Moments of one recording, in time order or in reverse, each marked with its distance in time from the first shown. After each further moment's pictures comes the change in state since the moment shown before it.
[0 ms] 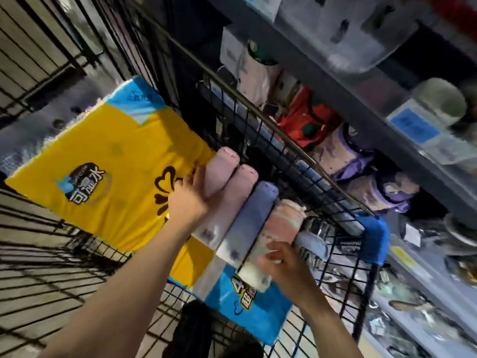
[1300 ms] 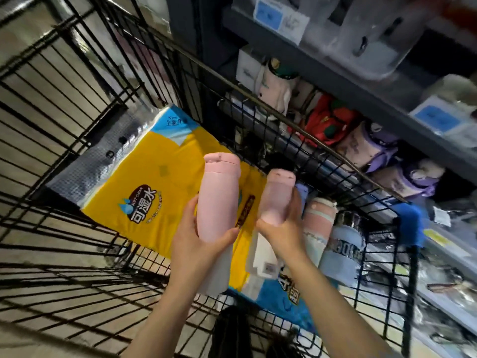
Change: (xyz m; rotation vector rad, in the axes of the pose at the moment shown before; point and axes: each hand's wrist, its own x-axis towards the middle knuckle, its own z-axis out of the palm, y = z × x) left_hand -0.098 -0.024 -0.144 -0.763 -0.035 -0.183; right_hand 0.032 -0.083 0.092 0.030 0.410 -0.114
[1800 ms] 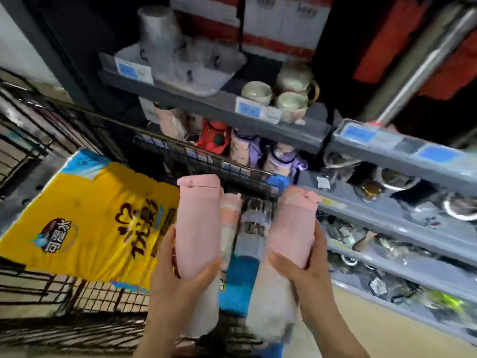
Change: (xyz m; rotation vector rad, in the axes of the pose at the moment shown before) left_hand -0.154 0.057 0.113 -0.117 -0.107 0.148; right_hand -0.143 0.108 -0.223 0.791 0.128 -0.153
